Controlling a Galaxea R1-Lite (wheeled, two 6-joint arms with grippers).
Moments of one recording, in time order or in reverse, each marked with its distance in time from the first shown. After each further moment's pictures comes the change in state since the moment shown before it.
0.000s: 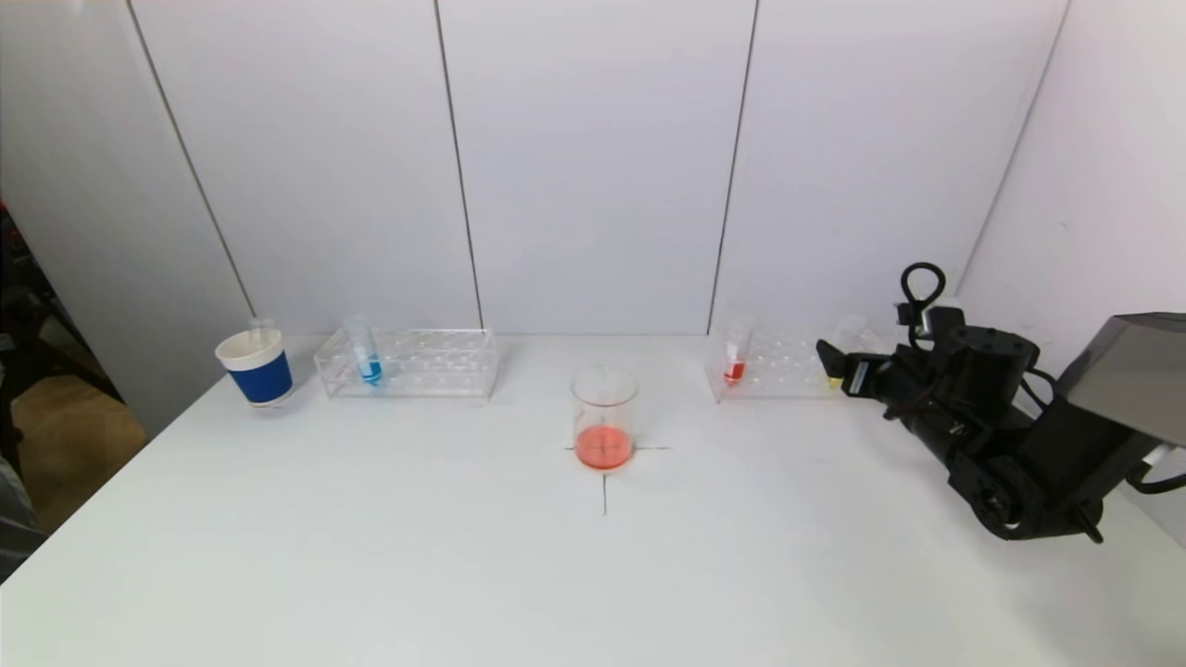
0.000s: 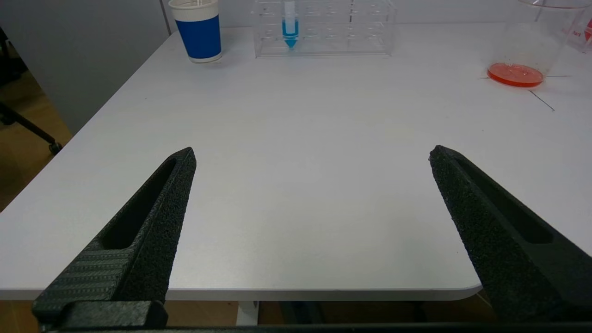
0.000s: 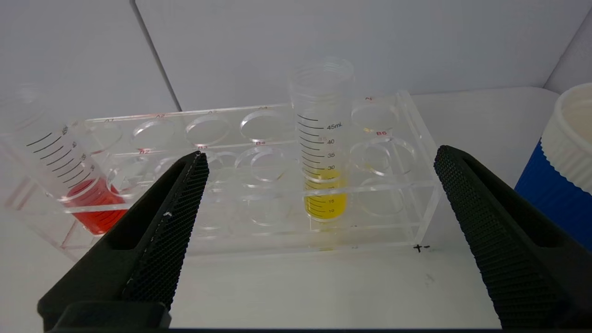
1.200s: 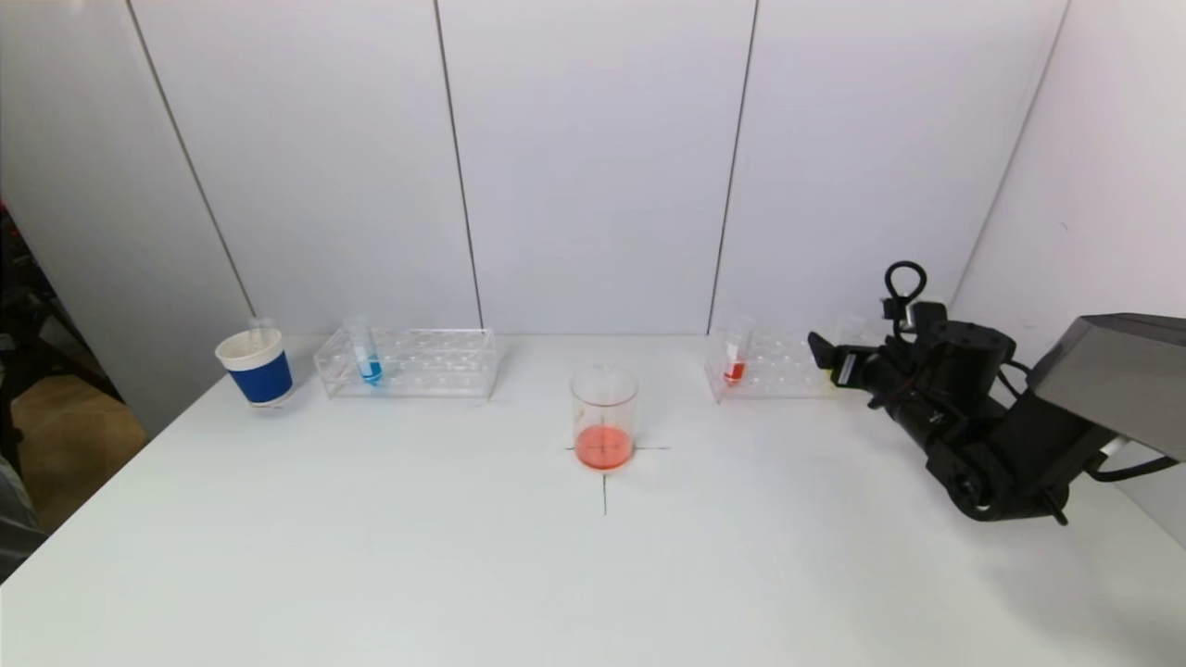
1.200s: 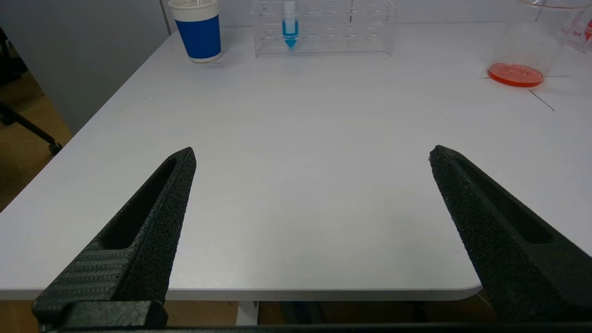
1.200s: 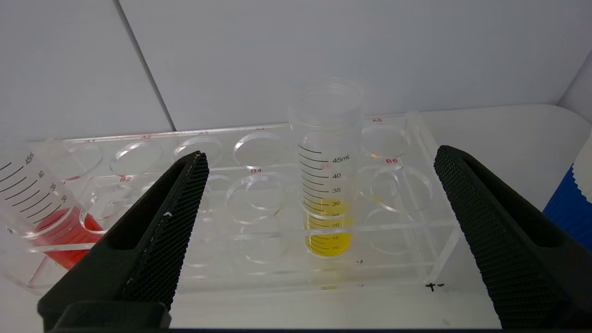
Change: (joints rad) left arm 0.000 0.000 0.000 0.000 0.000 0.000; right arm -0.006 0.073 -0.113 0.010 0.006 -0.010
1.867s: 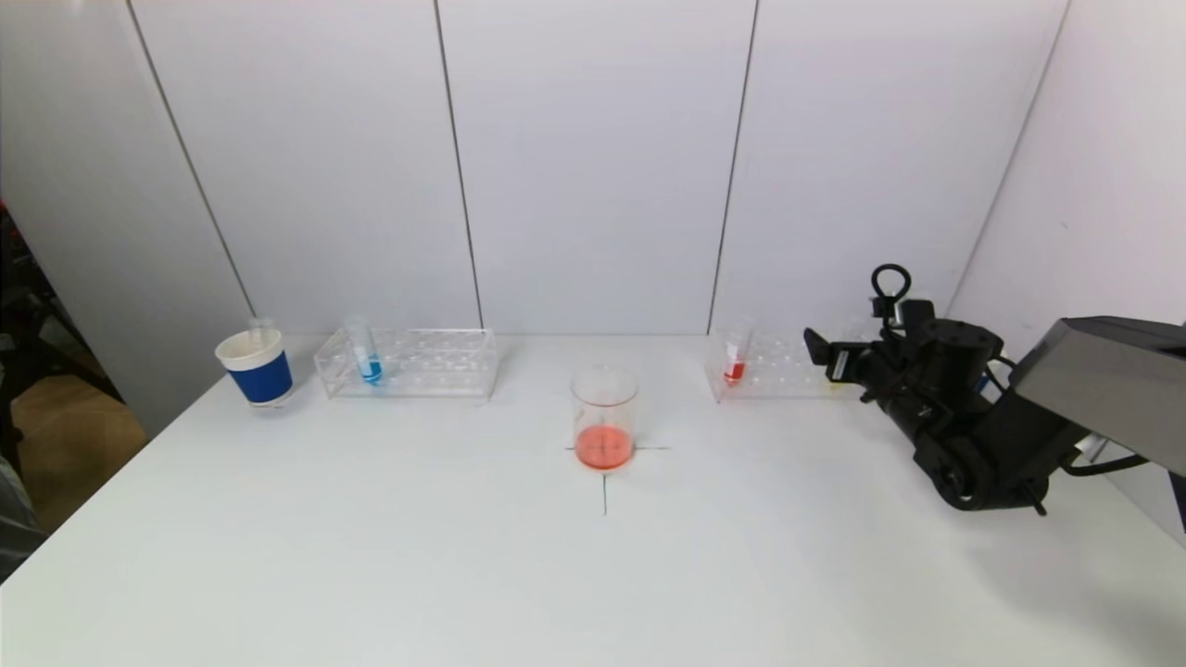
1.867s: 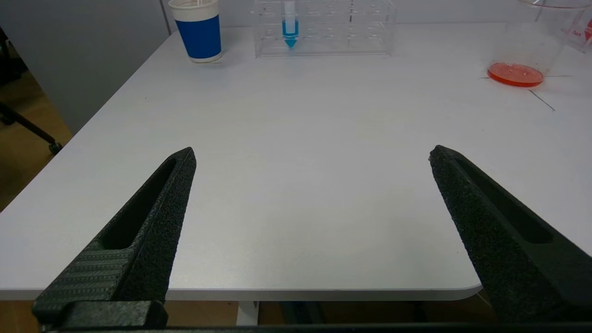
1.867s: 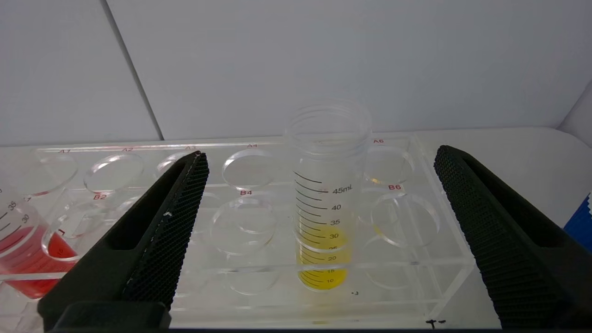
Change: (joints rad) left arm 0.000 0.000 0.000 0.000 0.000 0.000; right arm -0.011 0.059 -0.084 -0.003 0.010 -0.051
